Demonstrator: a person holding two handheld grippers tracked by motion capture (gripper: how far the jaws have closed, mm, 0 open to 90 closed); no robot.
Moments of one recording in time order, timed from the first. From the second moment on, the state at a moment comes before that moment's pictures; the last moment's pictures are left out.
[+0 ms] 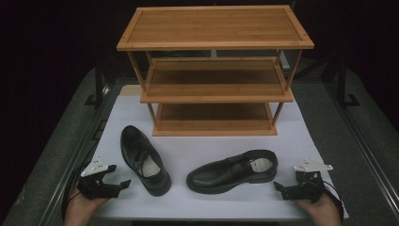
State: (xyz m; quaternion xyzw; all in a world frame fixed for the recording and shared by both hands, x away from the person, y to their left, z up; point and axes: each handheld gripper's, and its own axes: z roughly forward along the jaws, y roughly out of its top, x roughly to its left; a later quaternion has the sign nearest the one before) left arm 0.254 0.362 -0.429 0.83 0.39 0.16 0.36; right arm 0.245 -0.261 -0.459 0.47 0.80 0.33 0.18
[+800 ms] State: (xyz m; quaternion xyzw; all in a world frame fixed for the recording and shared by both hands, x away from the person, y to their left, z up) left arm 0.314 0.379 -0.377 0.82 0.41 0.15 0.37; right arm 0.246 -0.261 -0.459 0.47 0.80 0.33 0.18
